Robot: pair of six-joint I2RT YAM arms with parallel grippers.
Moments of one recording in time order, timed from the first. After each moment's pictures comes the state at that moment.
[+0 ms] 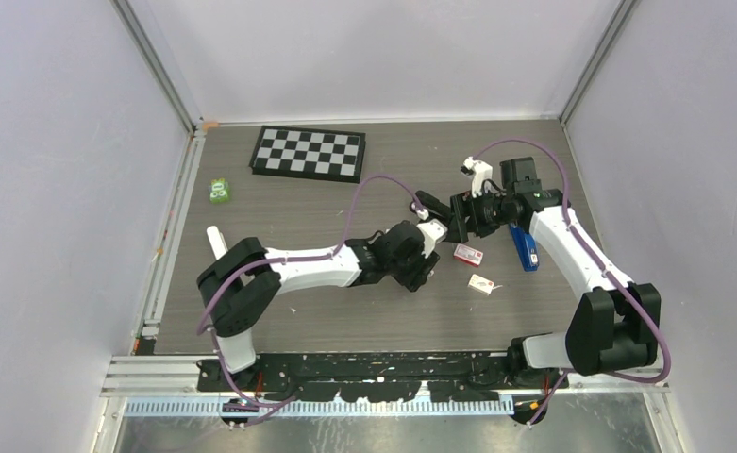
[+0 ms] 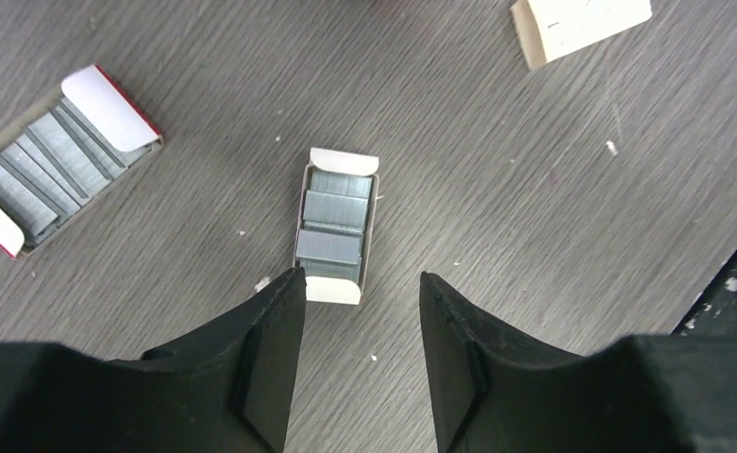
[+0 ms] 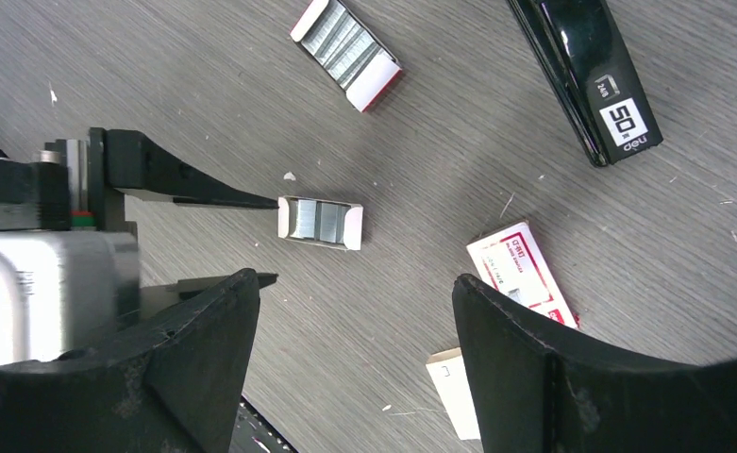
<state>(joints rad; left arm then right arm) -1.05 1.78 1.12 -0.07 0.00 -0.21 0.13 1.34 1.02 -0.66 -0.59 -0.15</state>
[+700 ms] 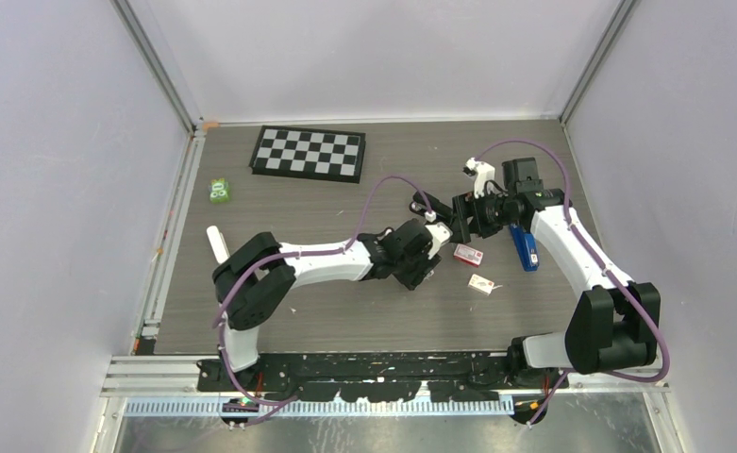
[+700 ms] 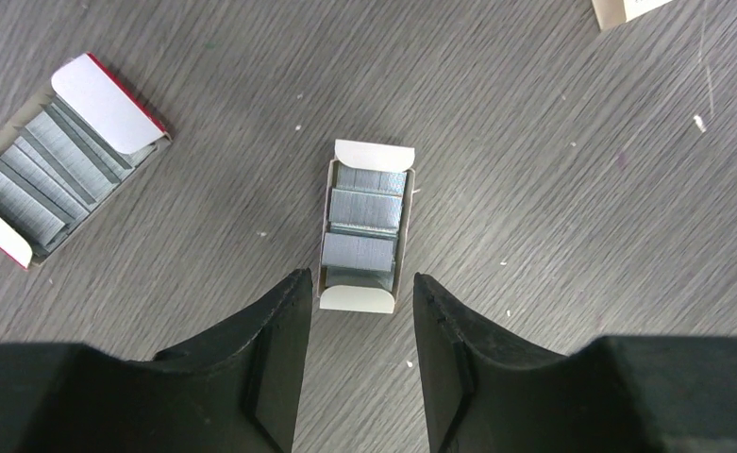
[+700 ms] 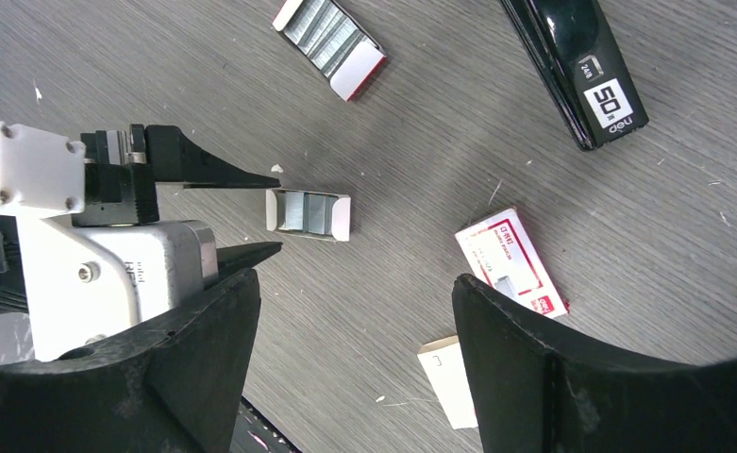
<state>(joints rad) -1.05 1.88 1.23 -0.22 -0.03 -0.14 0.12 1.35 1.02 -0.68 -0.58 -0.16</state>
